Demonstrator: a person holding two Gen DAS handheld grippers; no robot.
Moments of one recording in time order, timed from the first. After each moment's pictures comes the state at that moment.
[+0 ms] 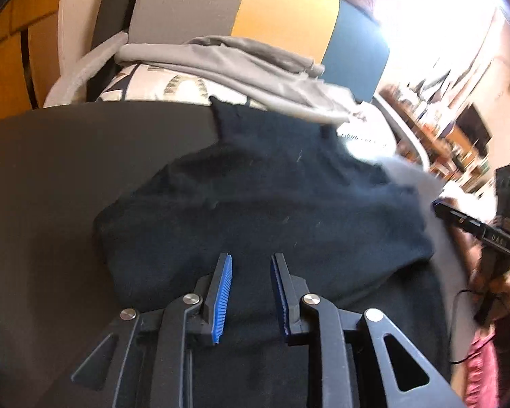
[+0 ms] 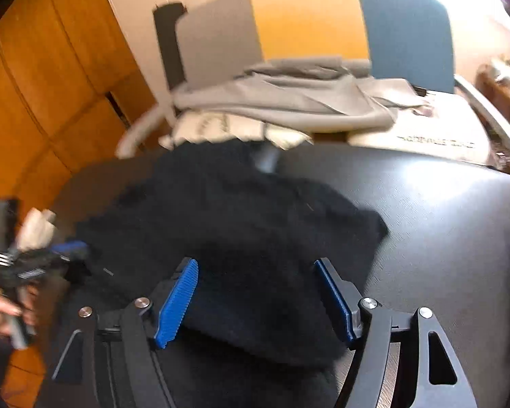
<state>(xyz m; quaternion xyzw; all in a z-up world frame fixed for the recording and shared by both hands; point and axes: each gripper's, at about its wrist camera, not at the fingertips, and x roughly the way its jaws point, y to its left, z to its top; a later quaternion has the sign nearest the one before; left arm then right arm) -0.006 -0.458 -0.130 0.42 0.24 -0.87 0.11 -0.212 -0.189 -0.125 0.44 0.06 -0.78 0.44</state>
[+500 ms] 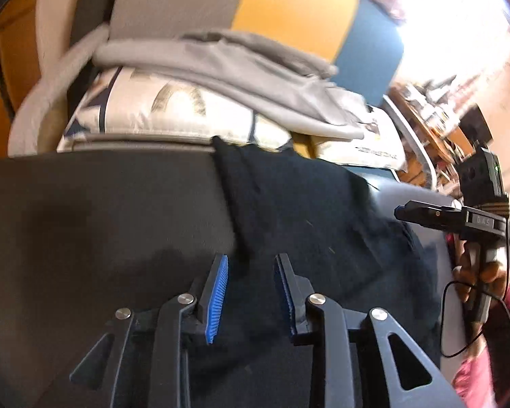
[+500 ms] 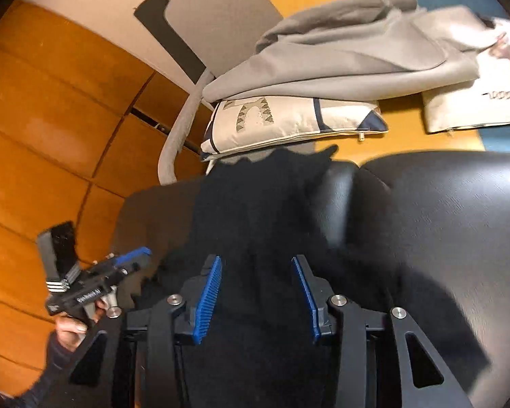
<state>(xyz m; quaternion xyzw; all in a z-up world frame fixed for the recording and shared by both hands) -0.113 -0.558 -0.132 0.46 0.27 -0.84 0.09 -0.324 -0.312 -0.159 0.57 -0.06 -0.65 0.50</state>
